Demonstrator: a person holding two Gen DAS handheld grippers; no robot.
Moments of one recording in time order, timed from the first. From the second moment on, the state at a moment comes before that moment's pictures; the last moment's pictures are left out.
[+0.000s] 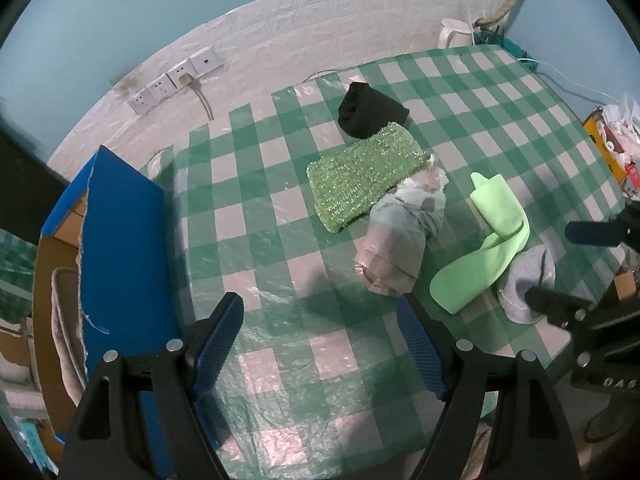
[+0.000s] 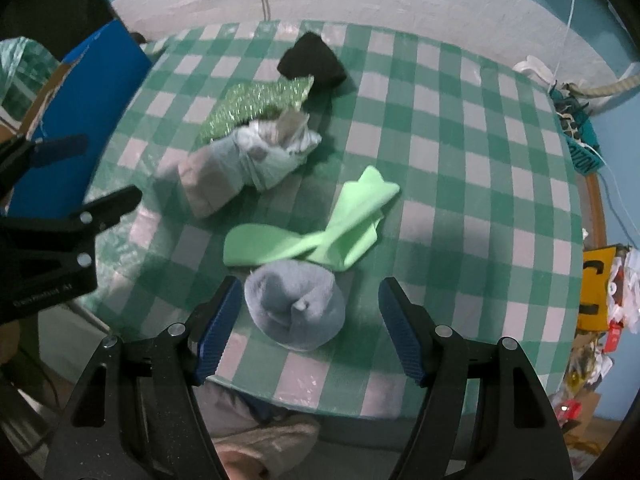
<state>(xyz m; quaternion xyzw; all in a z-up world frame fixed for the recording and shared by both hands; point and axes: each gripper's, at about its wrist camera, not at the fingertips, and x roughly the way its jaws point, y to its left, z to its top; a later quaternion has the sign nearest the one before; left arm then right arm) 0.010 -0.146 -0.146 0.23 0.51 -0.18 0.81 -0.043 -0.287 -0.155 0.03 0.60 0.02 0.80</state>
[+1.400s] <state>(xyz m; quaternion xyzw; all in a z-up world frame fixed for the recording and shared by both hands) 0.044 -0.212 -0.189 0.24 0.53 -0.22 0.79 -0.014 -0.349 -0.169 0.07 0.60 0.00 0.80</state>
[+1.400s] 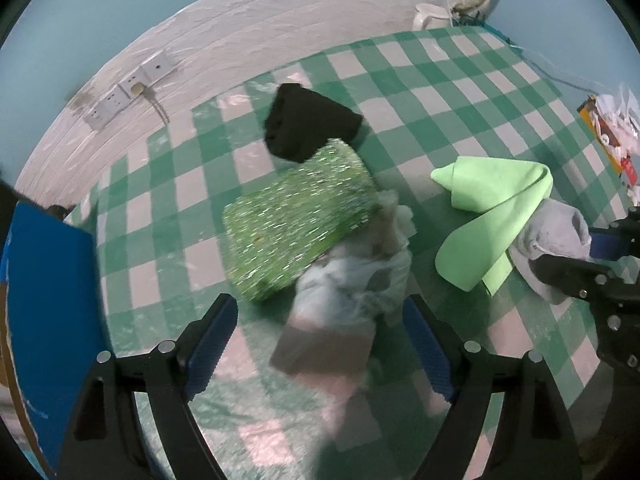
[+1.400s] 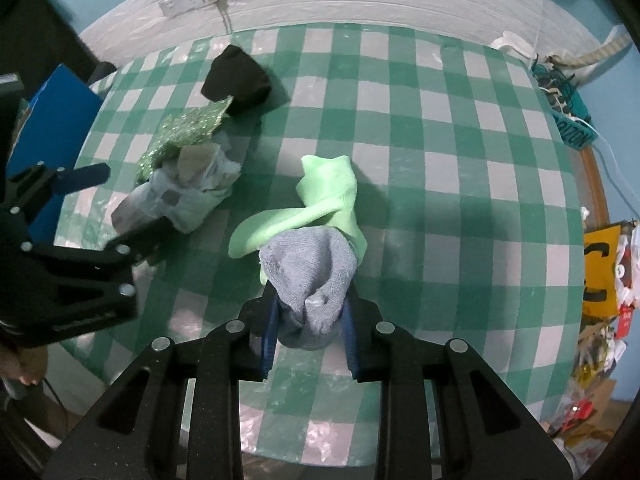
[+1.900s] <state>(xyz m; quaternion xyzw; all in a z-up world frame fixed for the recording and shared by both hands) 0.040 -0.234 -0.206 0.26 0.53 -0.24 0.77 -0.016 -0.358 -0.166 0.08 0.59 -0.01 0.80</state>
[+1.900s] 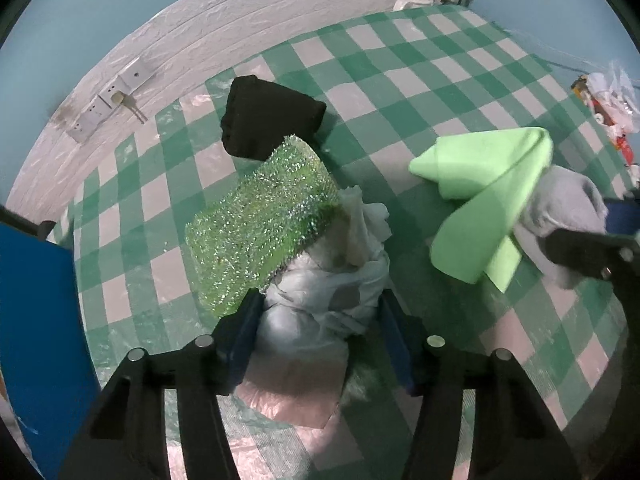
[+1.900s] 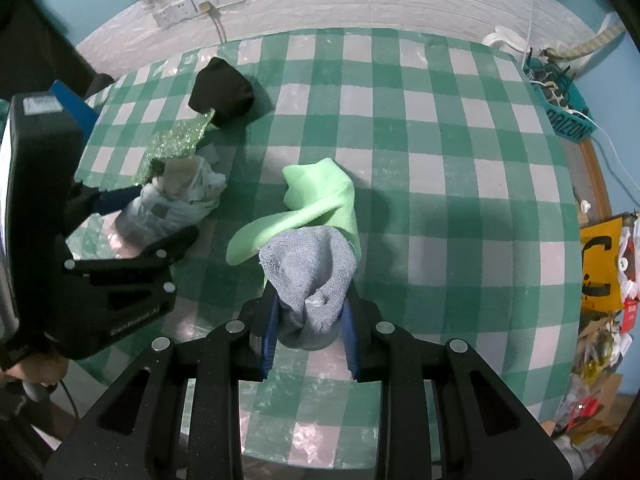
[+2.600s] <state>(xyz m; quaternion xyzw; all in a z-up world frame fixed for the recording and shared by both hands) 0.007 -0.178 -0.175 0.21 0.56 -0.27 0.76 -0.016 -0.310 -0.140 0.05 0.57 0.04 0.82</state>
